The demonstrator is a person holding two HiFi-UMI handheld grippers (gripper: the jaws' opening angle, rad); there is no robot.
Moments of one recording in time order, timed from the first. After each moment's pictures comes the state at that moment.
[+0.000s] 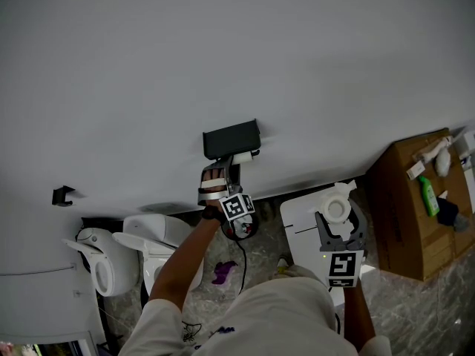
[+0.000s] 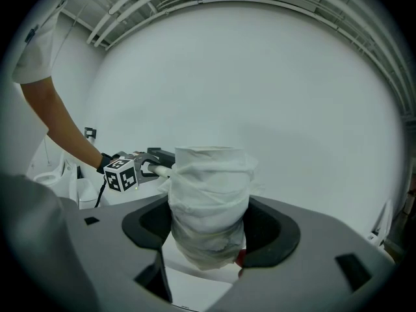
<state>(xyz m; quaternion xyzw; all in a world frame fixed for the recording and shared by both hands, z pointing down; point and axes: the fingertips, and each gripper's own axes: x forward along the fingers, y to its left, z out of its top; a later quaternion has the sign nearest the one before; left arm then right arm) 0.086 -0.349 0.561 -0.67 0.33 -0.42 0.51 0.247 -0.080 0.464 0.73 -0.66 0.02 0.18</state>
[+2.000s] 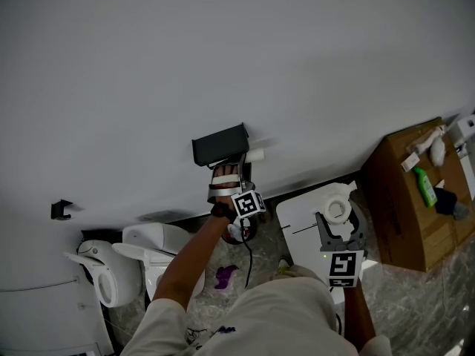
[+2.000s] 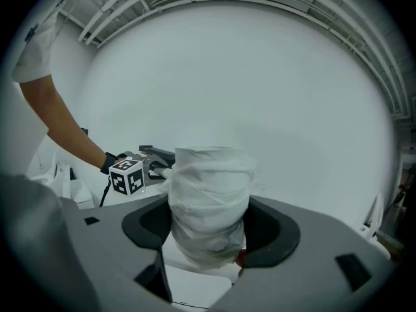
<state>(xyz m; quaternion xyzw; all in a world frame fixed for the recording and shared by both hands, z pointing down) 0.158 -0.330 0.567 -0.68 0.27 -0.42 0.53 0.266 -0.064 0.471 0.75 -0.64 0.04 0.17</state>
